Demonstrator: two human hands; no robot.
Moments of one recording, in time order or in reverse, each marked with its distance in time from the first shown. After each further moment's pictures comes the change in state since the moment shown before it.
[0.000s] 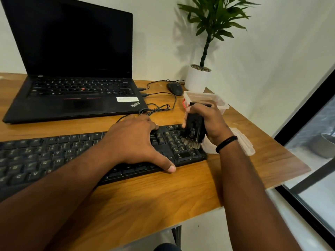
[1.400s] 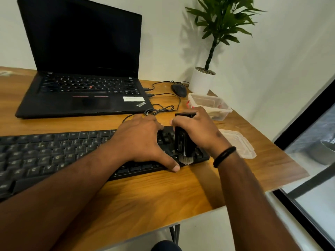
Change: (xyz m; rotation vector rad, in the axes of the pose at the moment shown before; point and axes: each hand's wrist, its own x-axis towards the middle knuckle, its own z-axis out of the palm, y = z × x) left_hand -0.001 0.000 0.001 0.007 0.029 0.004; right_hand -0.024 -0.032 0.051 -0.535 0.025 0.018
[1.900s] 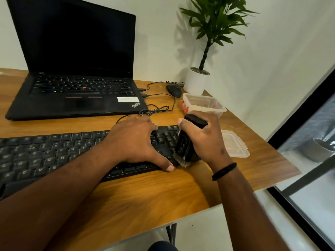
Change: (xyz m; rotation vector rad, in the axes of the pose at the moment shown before) left_hand -0.001 0.000 -0.001 0.011 -0.018 0.005; right_hand -0.028 0.019 -0.007 0.115 0.222 -0.188
